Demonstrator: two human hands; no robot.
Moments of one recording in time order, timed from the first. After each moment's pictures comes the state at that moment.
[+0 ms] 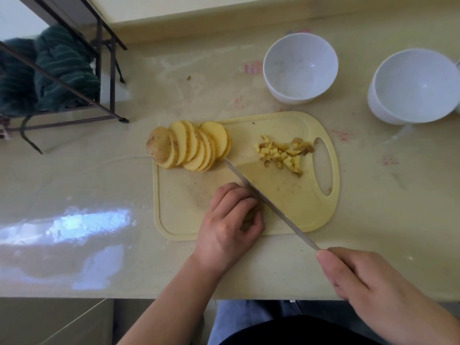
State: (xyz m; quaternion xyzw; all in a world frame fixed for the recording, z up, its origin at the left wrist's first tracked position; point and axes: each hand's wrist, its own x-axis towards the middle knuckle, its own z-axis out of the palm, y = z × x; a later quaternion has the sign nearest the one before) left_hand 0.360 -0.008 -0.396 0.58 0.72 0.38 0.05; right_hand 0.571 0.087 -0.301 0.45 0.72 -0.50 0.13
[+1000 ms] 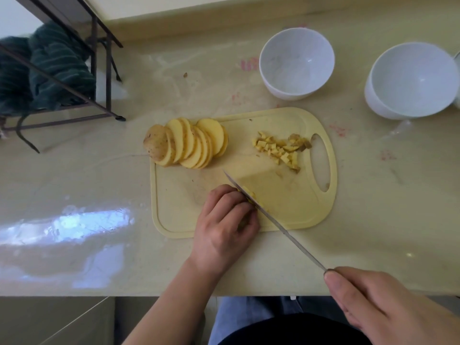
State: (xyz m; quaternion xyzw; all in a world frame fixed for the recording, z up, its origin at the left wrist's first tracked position) left_hand 0.362 -0.015 -0.396 0.58 0.72 0.37 0.01; right_hand 0.574 0.082 -0.270 0.44 0.70 -0.52 0.23
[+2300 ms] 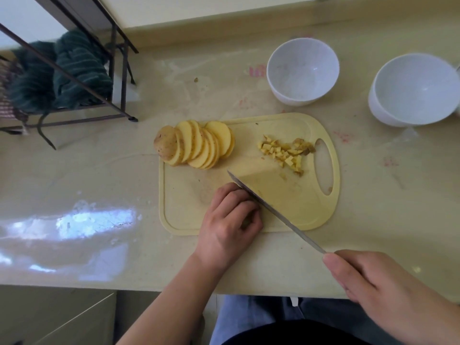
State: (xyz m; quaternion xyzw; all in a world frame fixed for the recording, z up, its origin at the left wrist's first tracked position) left_hand 0.362 -0.014 -0.396 0.59 0.72 0.37 0.02; right_hand 0.583 0.094 -0.301 0.42 0.74 -0.50 0.14
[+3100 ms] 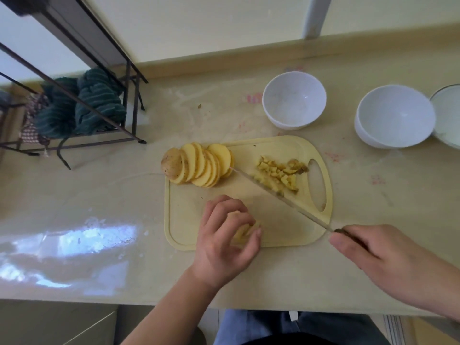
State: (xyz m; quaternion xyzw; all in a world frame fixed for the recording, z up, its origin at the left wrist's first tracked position) left_hand 0.359 -0.009 -0.366 0.57 0.69 0.45 0.00; right_hand 0.581 0.144 -0.298 0.39 0.79 -0.45 0.11
